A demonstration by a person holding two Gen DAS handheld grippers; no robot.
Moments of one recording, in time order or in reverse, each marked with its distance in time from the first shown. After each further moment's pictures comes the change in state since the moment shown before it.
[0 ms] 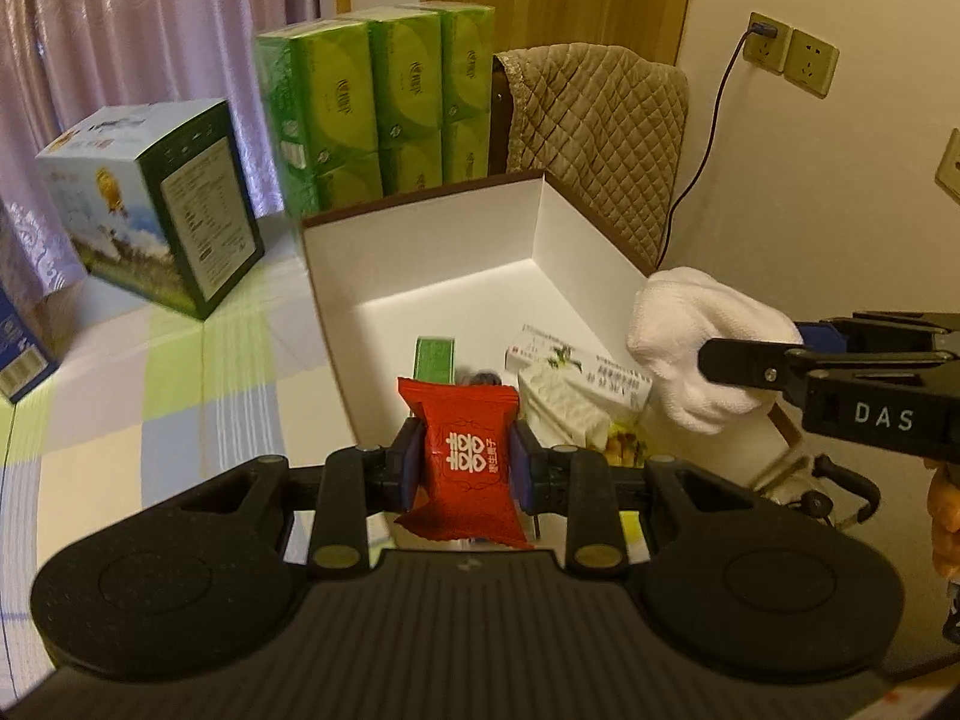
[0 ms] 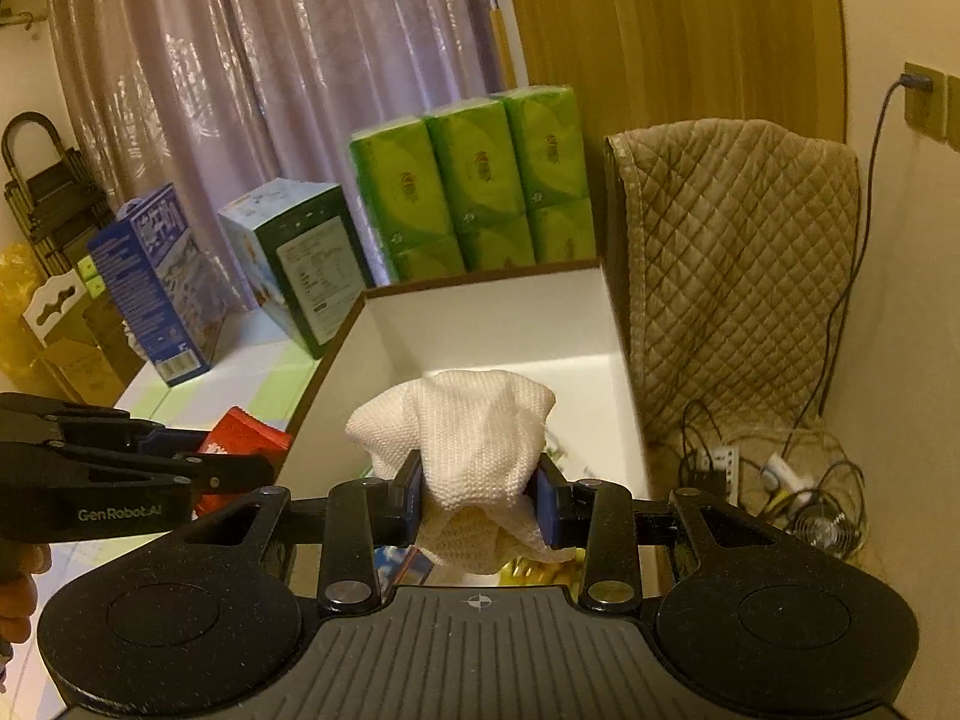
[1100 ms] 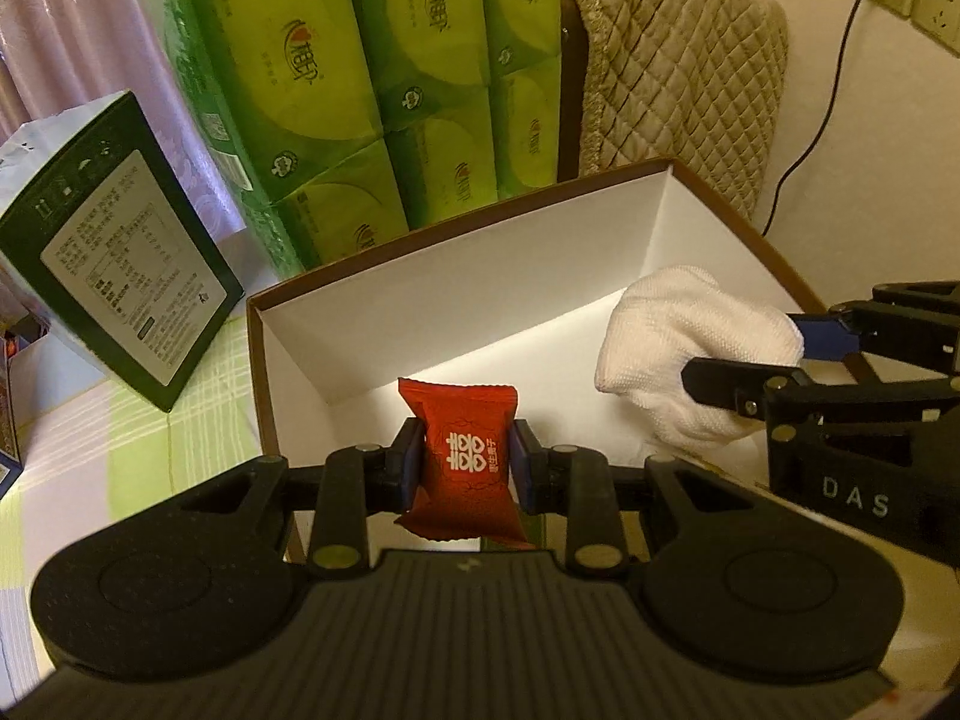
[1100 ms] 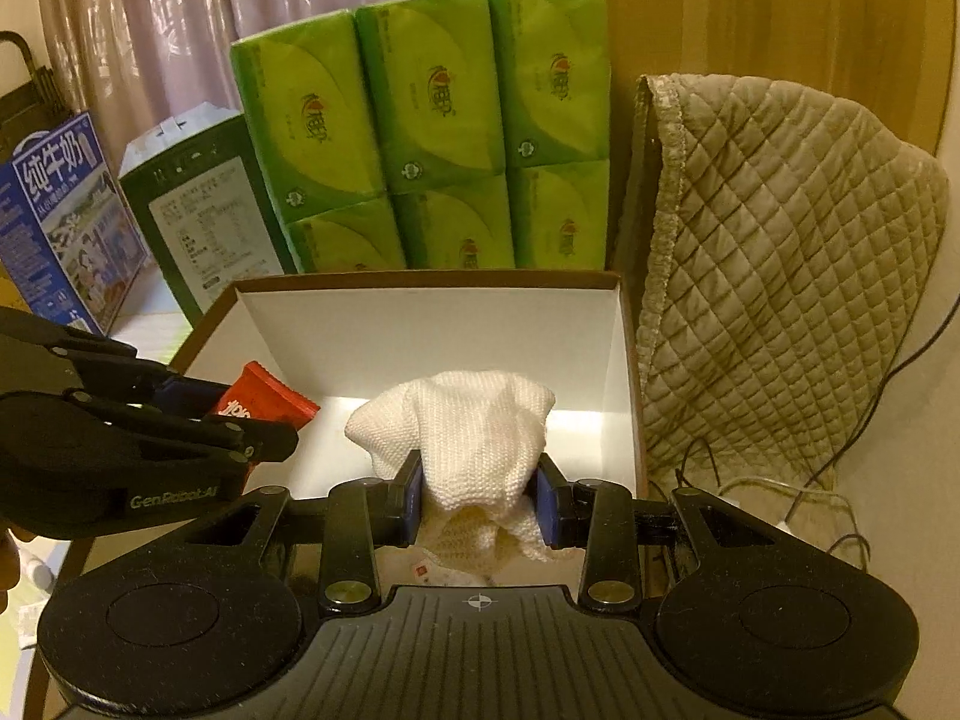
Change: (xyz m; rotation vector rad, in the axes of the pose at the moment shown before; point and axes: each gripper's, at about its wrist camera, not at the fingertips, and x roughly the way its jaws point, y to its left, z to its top) left arm 0.175 0.024 0.089 0.049 0.132 0.102; right arm 0.176 -0.046 0.062 -0.107 0.132 -0.041
